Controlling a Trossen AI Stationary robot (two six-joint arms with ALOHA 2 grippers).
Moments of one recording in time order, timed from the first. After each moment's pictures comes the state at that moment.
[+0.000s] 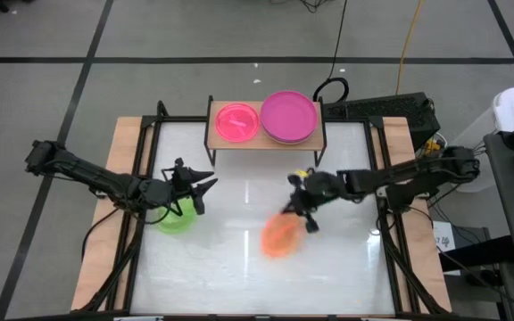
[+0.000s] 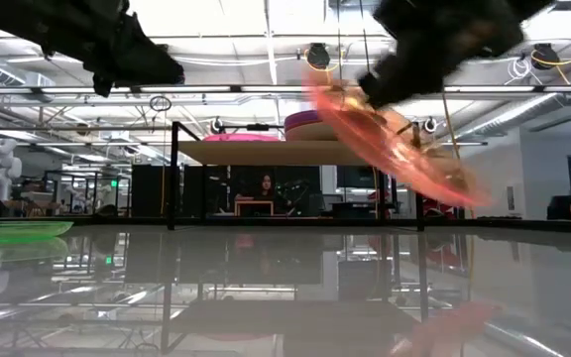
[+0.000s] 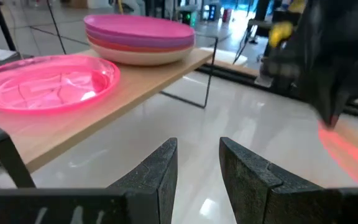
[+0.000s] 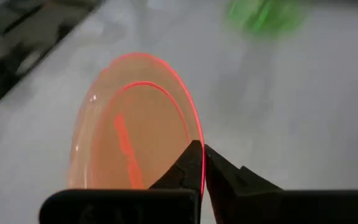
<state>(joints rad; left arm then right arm) -0.28 0.90 0.42 0.21 -0.72 -0.29 0.08 1.34 0.69 0.06 -0.20 -0.11</state>
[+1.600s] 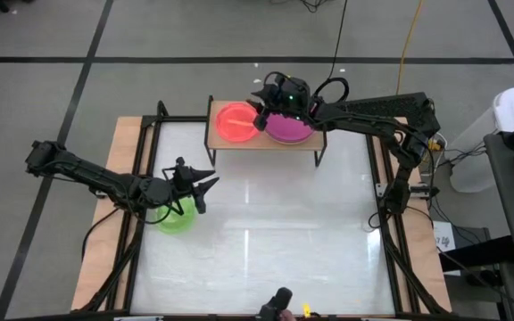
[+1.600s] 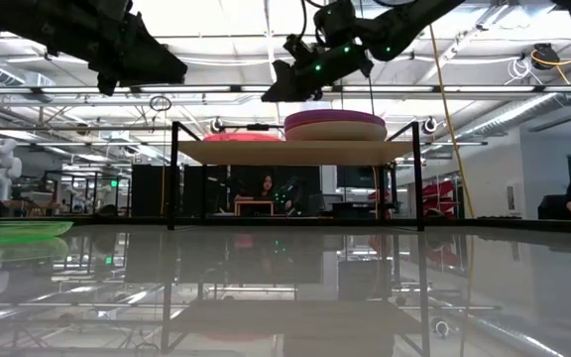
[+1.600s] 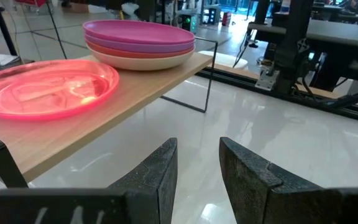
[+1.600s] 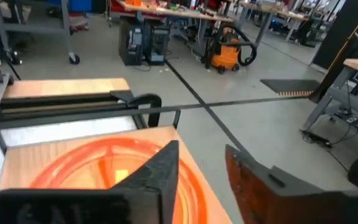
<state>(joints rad) -0.26 0.92 0.42 0.26 -0.71 -0.26 -0.52 1.81 1.41 0.19 -0.03 -0.21</state>
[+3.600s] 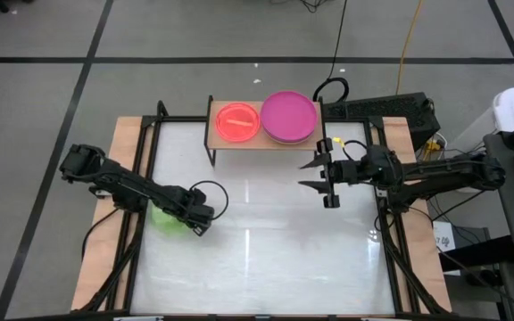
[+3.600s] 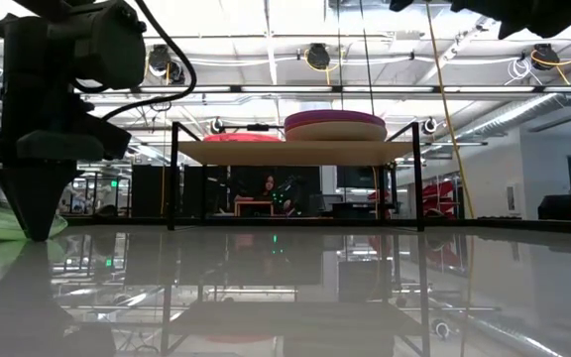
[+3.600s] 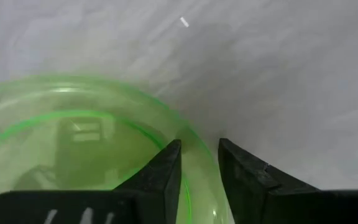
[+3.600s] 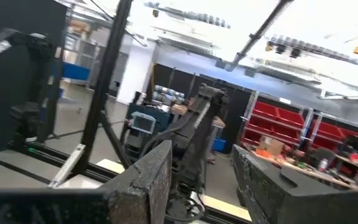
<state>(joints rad) -0.25 1.52 0.72 -0.83 -0.05 -1.13 -0.07 1.00 0.53 0.75 -0.27 -0.23</state>
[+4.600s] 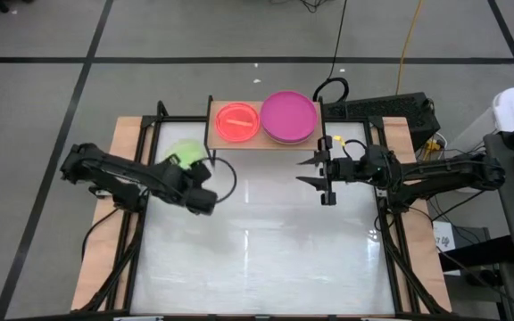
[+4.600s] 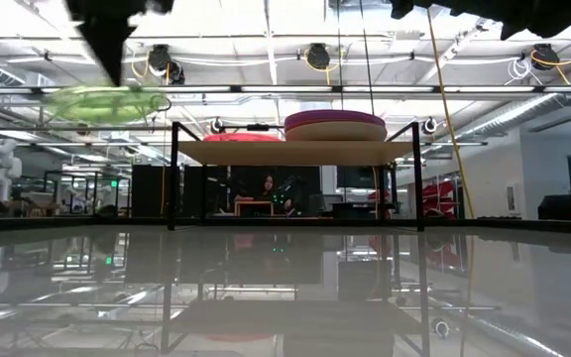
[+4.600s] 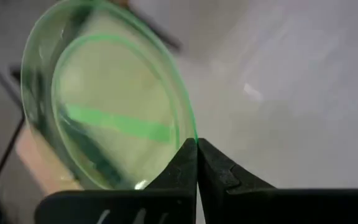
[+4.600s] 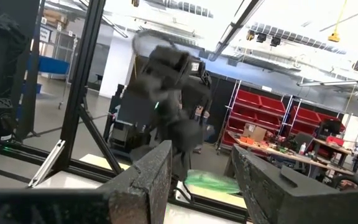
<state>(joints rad) -0.25 1.51 1.39 -1.57 -0.46 -0.92 -0.07 1.00 0.53 0.73 -0.18 -0.22</state>
